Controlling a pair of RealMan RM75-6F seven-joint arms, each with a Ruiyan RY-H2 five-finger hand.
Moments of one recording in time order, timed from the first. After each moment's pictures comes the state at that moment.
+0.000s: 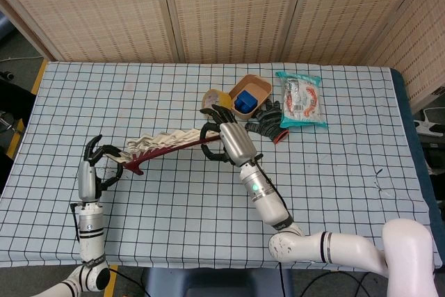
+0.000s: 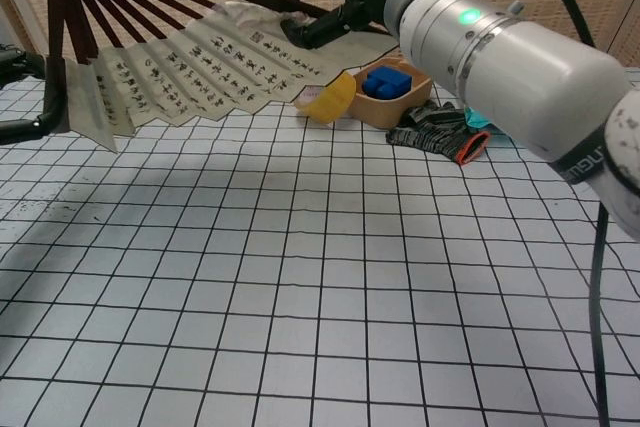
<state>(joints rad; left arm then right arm) -0.40 -1.91 -0.31 -0.91 1.41 1.54 -0.63 0.90 -1.74 0.45 -1.56 -1.00 1.09 -0.13</state>
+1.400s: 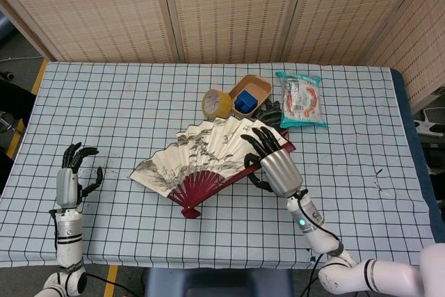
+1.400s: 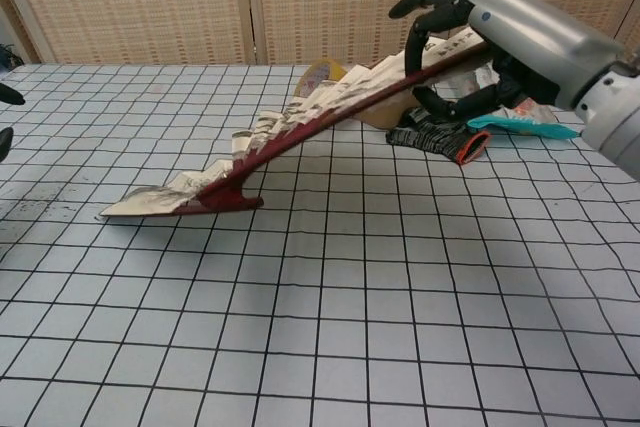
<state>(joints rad) -0.36 -1.94 -0.23 -0.56 1.41 1.54 -0.76 0.62 -1.59 0.09 -1.53 -1.48 1.37 -0.16</state>
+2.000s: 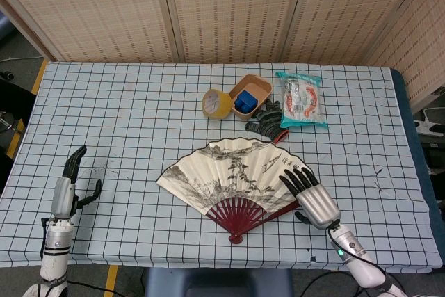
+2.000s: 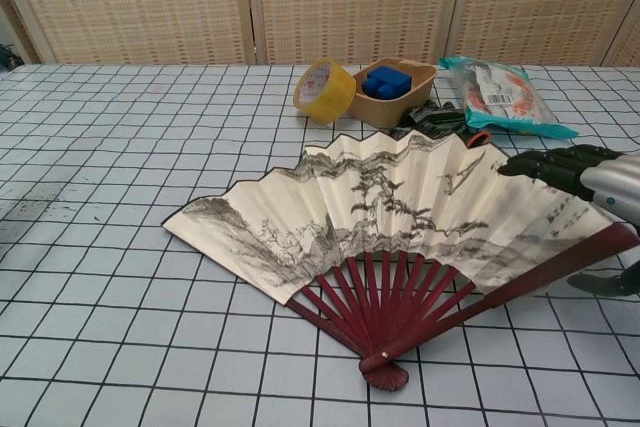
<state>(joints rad) -0.29 -1.80 -0.12 -0.71 1.50 1.57 -0.82 0.44 -1.40 -0.13 -1.58 -1.43 1.24 -0.34</state>
